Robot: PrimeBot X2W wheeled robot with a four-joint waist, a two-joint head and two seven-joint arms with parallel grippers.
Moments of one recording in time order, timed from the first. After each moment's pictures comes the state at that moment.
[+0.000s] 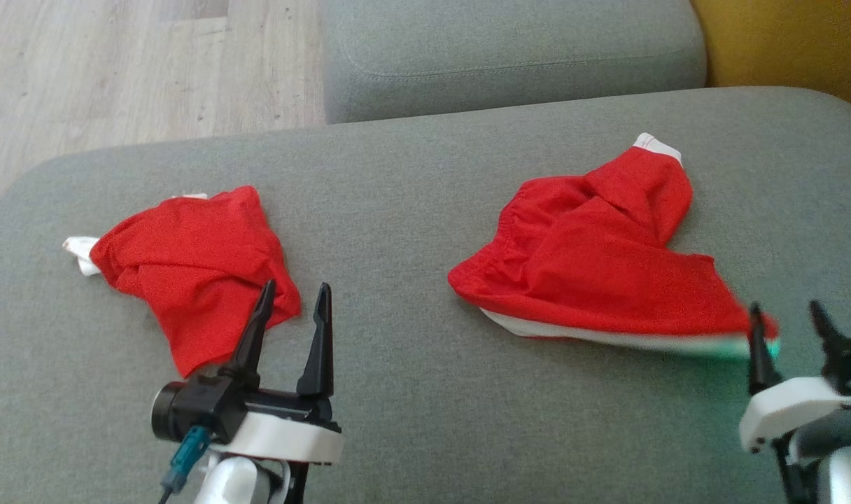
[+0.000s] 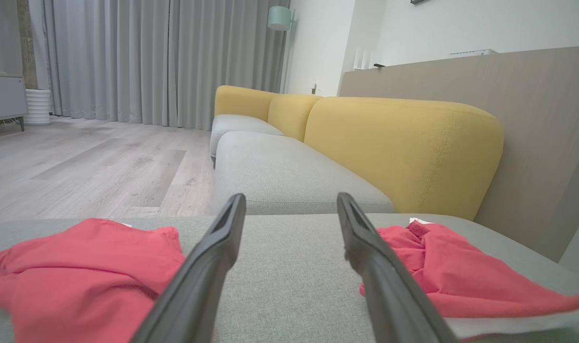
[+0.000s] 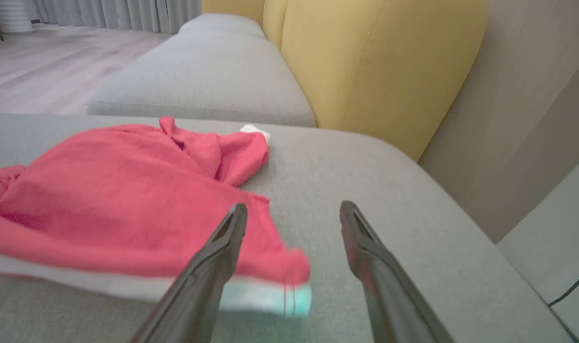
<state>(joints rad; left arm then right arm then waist) -0.09 0.05 -0.29 0.21 -0.27 -0.05 -0.25 -0.03 -0.04 -0.25 0.26 -0.15 0.13 -0.01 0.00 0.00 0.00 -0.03</state>
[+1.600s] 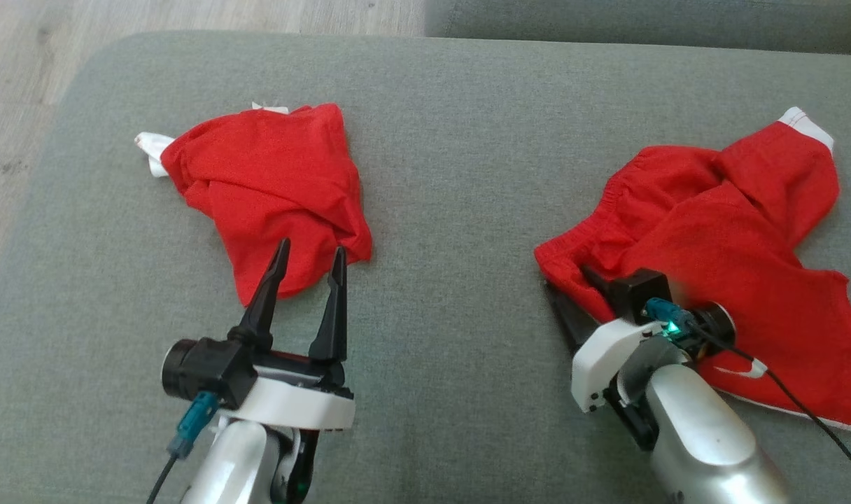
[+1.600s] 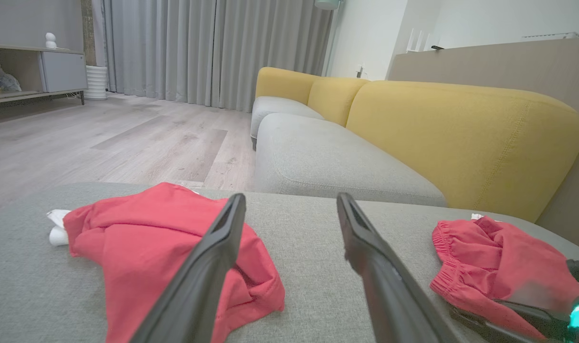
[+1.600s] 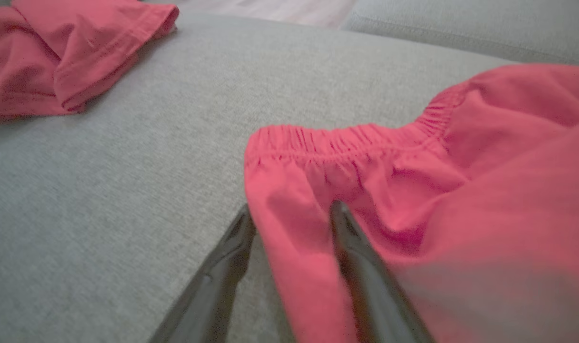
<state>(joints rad) -0.18 0.05 -0.32 0.21 -0.28 -0.06 -0.25 -0.40 -0.06 0.32 0.74 0.07 0.13 -0.07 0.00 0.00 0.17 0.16</state>
